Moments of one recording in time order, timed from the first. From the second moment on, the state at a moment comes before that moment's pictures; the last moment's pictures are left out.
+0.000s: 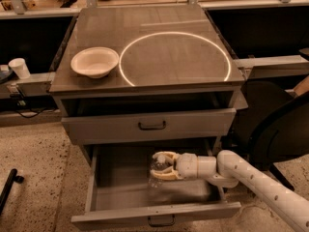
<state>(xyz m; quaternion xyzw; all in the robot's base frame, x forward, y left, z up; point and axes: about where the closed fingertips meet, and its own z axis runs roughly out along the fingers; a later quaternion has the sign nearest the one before) 0.519 -0.016 0.516 -0.51 0.55 0.41 0.52</state>
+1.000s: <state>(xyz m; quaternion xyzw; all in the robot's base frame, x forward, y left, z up) 0.516 -0.106 0.783 -0.63 0.46 0.33 0.54</state>
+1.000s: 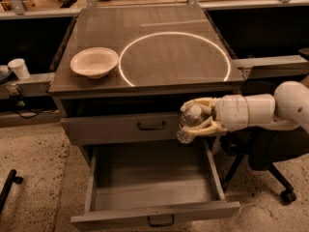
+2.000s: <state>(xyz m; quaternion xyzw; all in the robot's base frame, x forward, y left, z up) 0.586 -0.130 0.931 -0.64 0.50 0.35 0.46</state>
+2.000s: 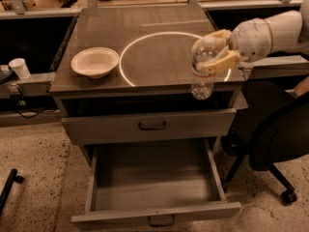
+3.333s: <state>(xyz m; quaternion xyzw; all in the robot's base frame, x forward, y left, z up) 0.740 -0.144 0.949 -0.42 0.68 0.31 0.52</state>
